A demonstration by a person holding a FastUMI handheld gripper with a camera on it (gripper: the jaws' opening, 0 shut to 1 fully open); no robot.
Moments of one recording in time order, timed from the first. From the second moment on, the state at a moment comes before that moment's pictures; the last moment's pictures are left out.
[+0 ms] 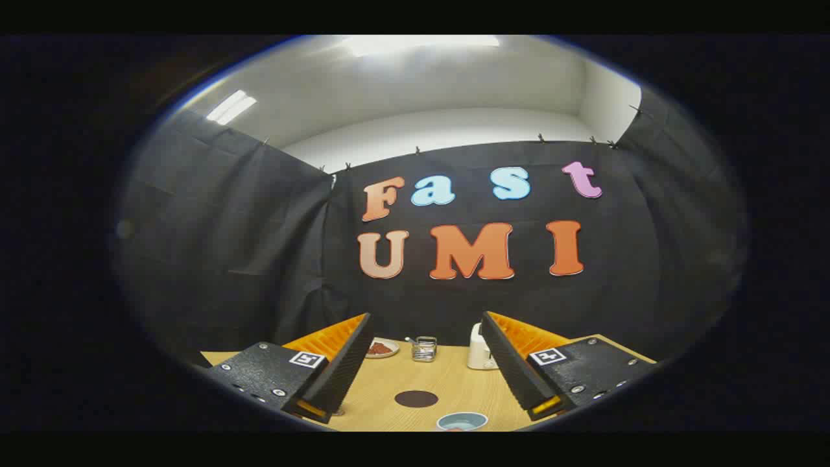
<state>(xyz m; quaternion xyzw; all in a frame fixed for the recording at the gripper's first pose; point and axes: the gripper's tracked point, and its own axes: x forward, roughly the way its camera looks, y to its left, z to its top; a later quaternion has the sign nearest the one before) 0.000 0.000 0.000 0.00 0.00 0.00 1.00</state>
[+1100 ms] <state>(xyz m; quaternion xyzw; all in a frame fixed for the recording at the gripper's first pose) 0.006 0.016 -0.029 0.01 0.02 0.01 1.00</state>
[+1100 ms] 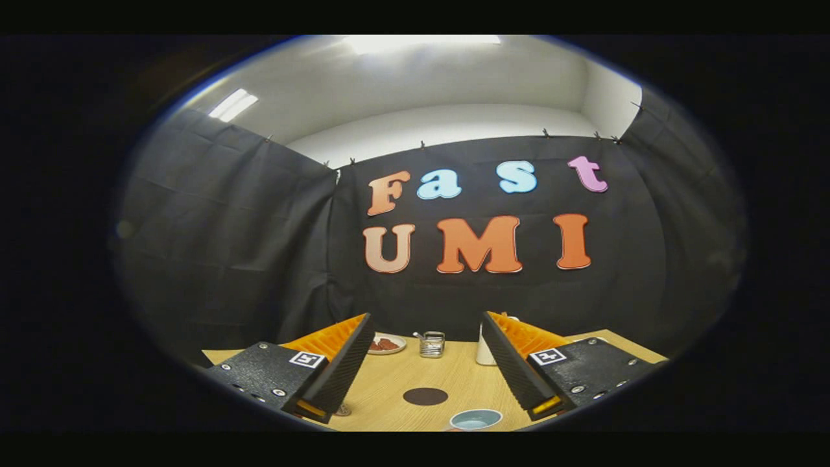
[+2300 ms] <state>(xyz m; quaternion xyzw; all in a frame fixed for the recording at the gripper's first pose) -0.023 0.138 -0.197 0.06 0.15 0.11 0.98</state>
